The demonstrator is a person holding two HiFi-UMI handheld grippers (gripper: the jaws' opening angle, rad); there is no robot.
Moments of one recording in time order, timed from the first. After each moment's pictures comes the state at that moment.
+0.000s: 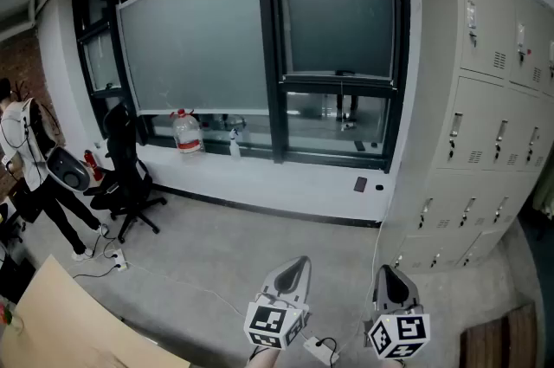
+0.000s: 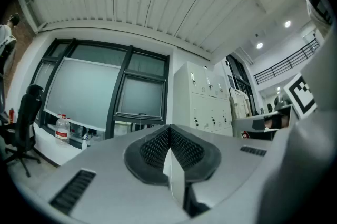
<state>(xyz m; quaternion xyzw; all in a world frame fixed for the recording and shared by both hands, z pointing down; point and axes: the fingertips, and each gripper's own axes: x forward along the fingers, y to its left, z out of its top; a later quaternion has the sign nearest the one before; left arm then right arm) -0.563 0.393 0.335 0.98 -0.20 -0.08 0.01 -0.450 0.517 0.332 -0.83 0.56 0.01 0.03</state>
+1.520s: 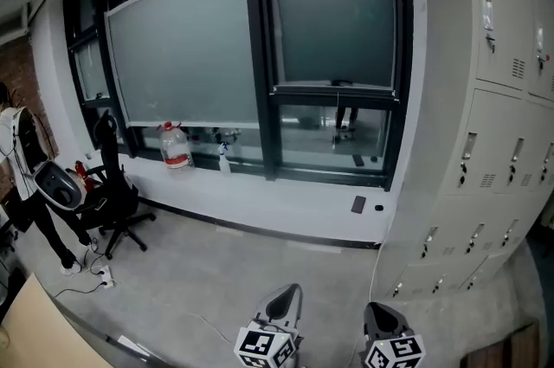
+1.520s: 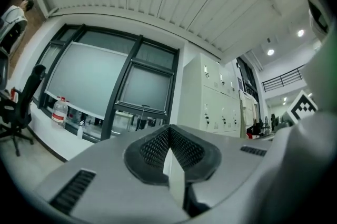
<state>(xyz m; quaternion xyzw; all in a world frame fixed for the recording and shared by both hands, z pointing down) -0.466 0.319 0.390 0.97 -0.22 -0.08 0.08 -0.349 0.446 0.428 -0.79 0.60 -0.11 -0.01</state>
